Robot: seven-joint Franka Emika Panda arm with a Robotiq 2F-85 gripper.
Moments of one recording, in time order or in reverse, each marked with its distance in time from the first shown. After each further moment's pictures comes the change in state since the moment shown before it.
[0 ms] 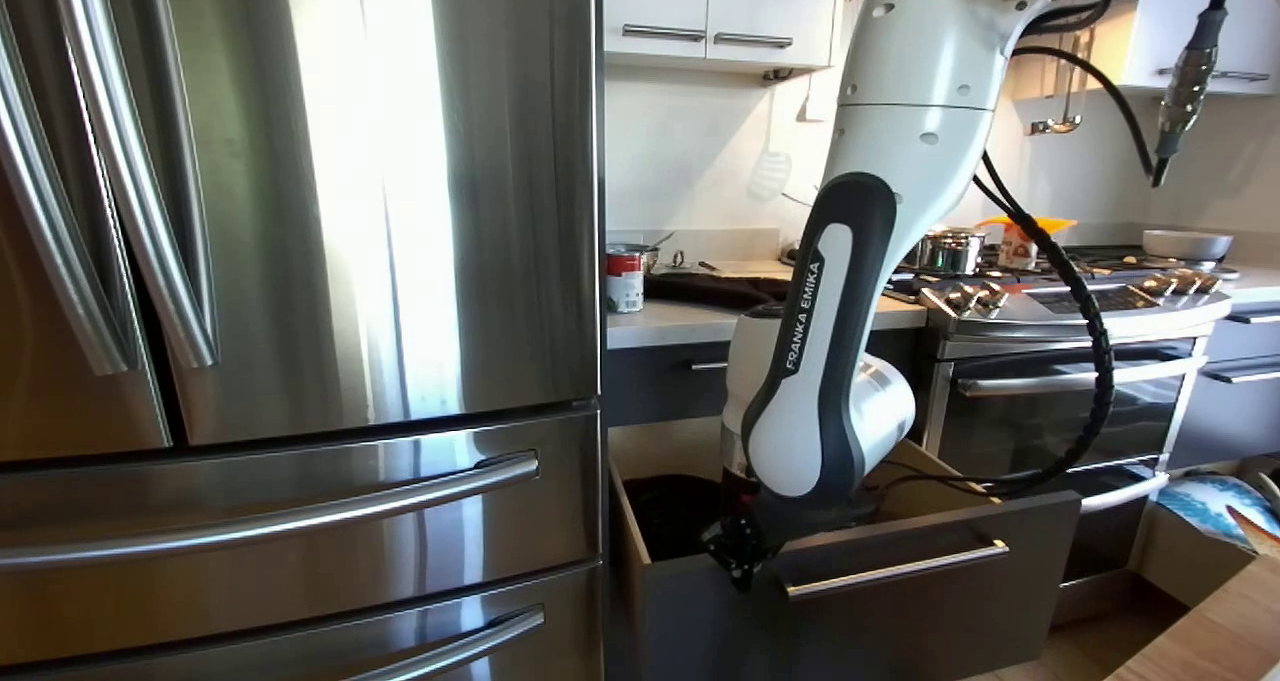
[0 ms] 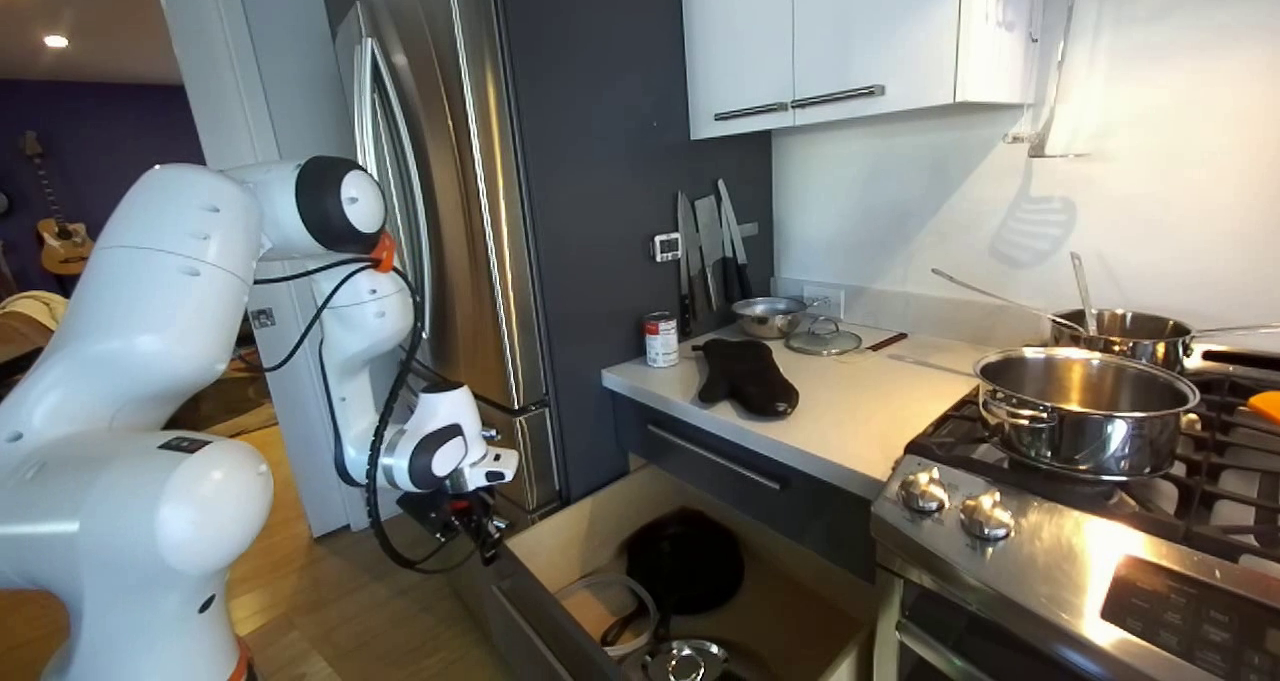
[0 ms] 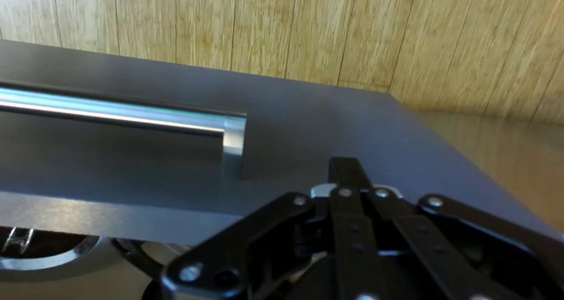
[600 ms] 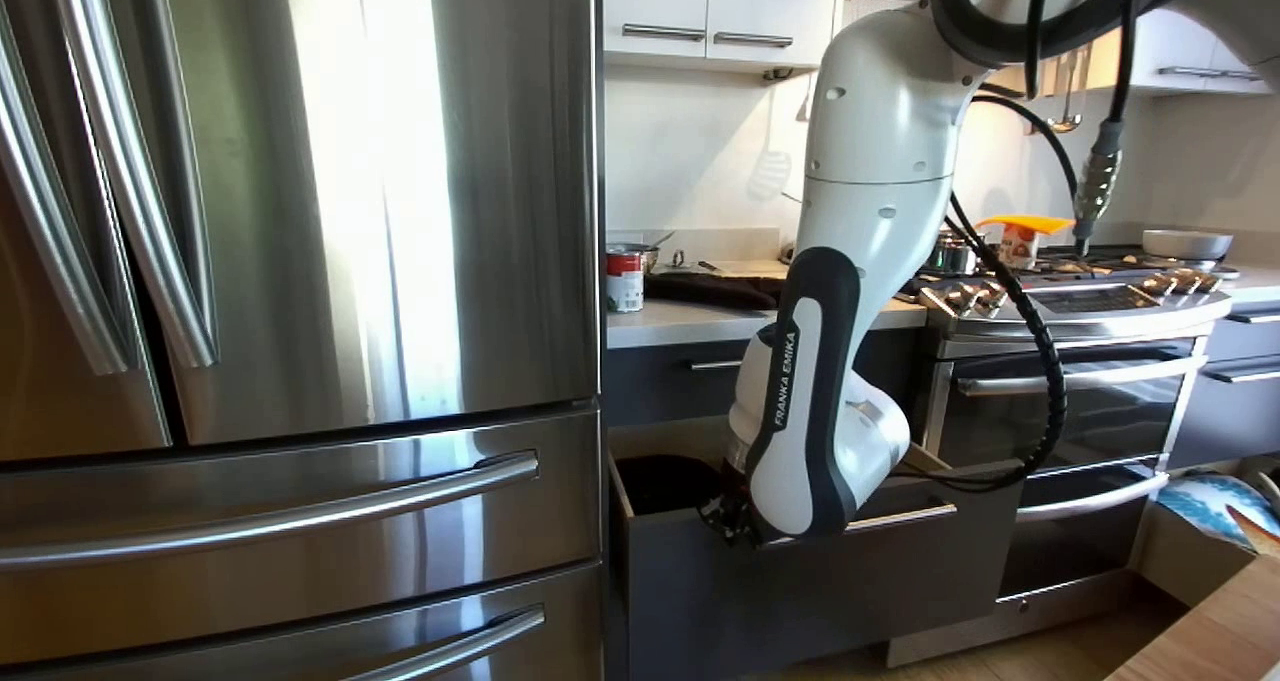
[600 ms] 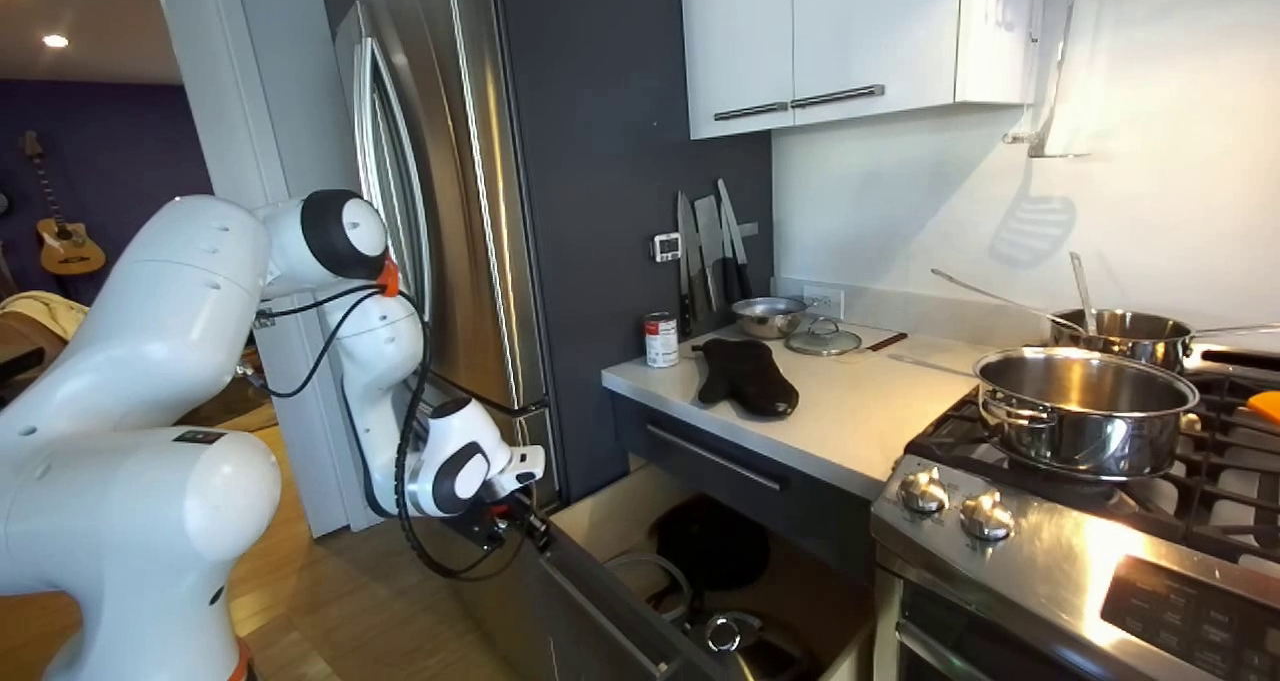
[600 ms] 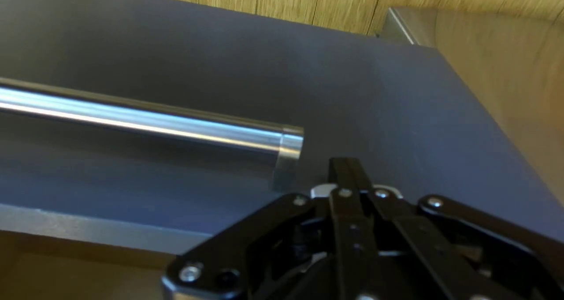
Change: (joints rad) arm 0.127 0.165 -0.183 0.087 0.052 0.249 -0.057
